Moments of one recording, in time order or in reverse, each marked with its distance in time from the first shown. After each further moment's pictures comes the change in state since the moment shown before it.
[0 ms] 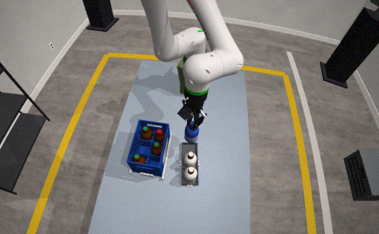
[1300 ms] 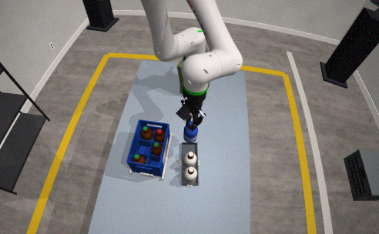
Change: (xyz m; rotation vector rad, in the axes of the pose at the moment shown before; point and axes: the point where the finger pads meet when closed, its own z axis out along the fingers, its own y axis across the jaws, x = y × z) arm 0.004 0.003 0.000 0.000 0.000 0.000
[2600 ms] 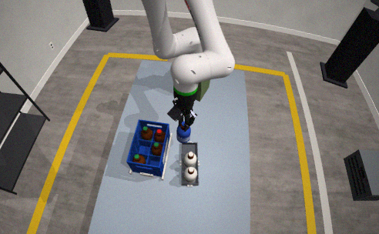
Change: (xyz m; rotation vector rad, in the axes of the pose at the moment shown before) arm 0.028 0.024 0.000 0.000 0.000 0.000
